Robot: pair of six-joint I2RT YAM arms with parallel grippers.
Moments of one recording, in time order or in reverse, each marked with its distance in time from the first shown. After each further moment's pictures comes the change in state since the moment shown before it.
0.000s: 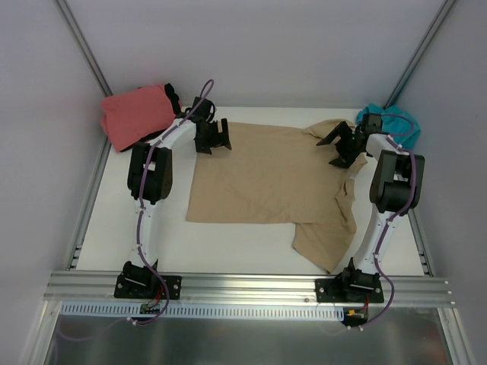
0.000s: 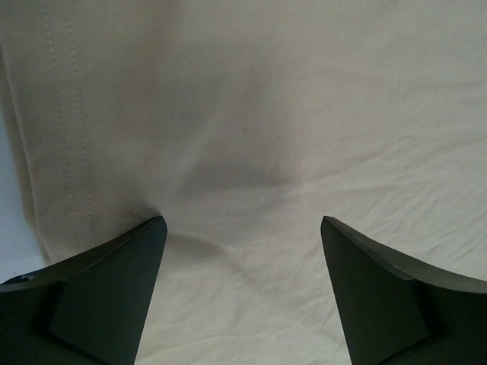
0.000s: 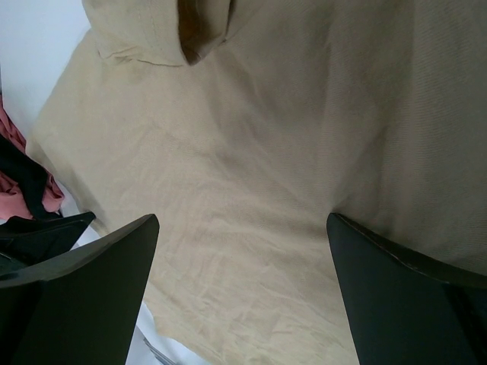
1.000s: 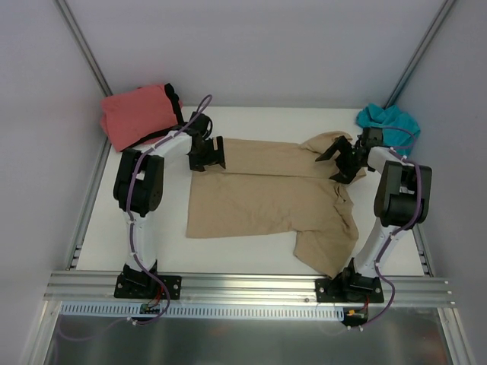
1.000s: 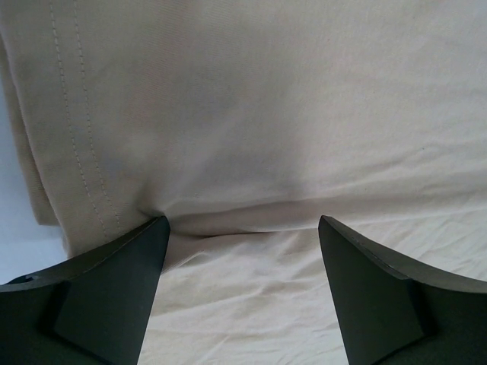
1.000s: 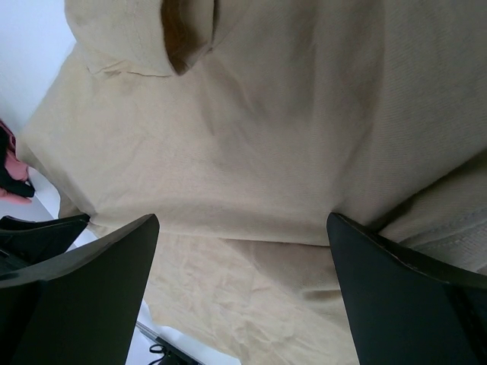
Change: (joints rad) left arm -0.024 -0.220 -0.344 0.004 -0.059 -0.021; right arm -0.003 -0.187 -0.268 0.013 0.000 -0.044
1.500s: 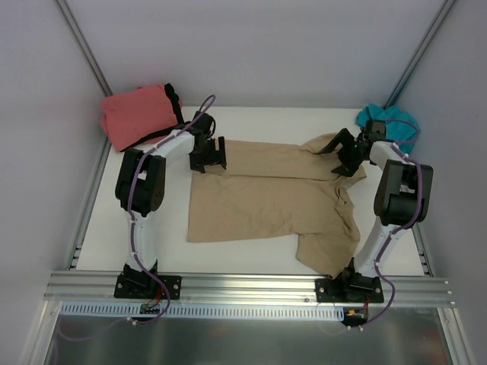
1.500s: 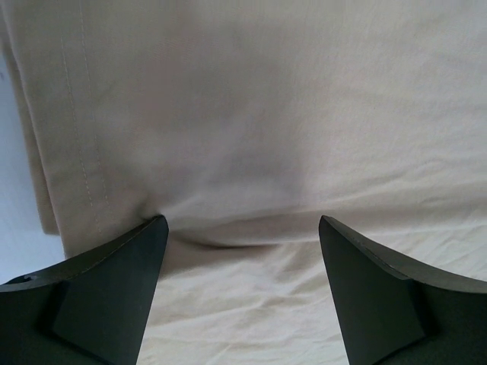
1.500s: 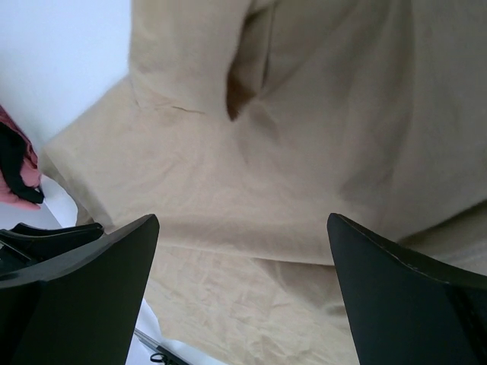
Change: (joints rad) left arm -0.023 -0.012 -0.001 -0.031 -0.045 0.002; right arm -0.003 -0.003 0.061 -0.032 0.008 -0.008
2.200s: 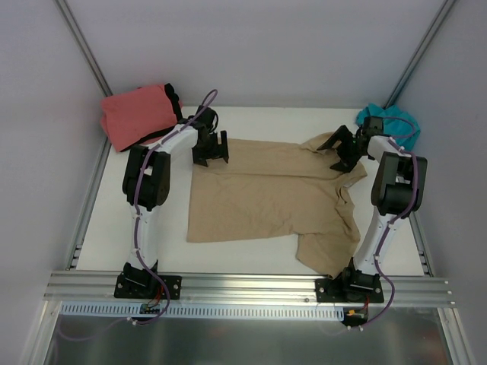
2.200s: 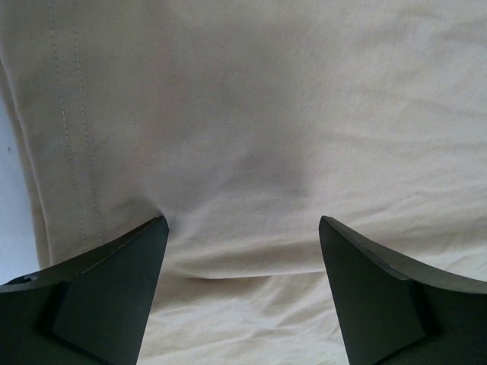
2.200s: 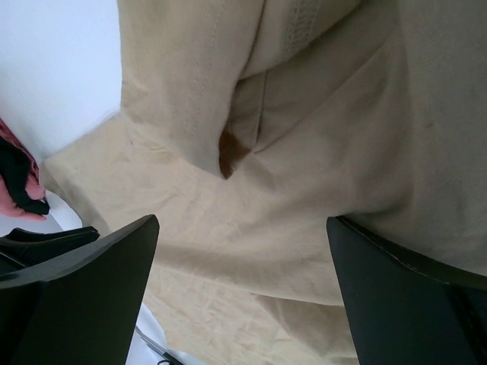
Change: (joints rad) left arm 0.002 0.107 0.161 -0.040 -0.010 0.000; right arm -0.003 0.144 0.146 -0.016 -0.010 0.006
